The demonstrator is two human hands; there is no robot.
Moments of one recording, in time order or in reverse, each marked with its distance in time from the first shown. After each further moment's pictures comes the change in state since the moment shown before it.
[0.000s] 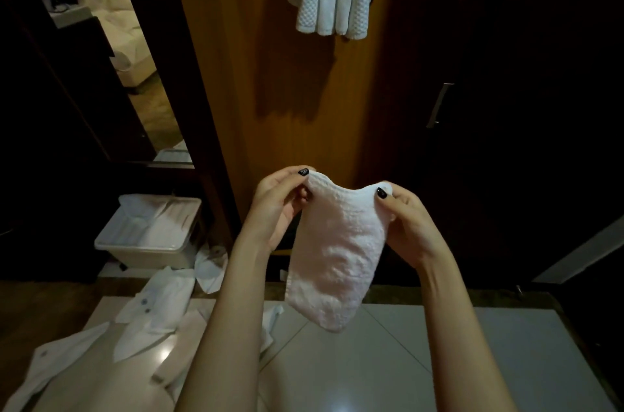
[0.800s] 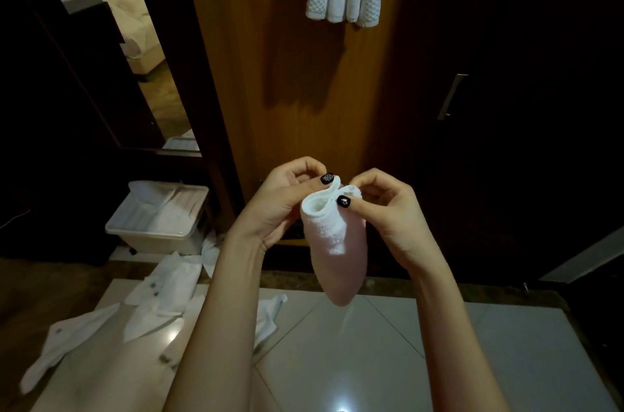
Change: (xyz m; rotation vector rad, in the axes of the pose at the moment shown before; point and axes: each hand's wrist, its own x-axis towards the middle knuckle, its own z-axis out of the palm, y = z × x) left_hand -0.027 0.026 0.010 0.165 -0.233 -0.058; right_hand -0.012 -0.010 0.044 -0.179 0.040 -0.190
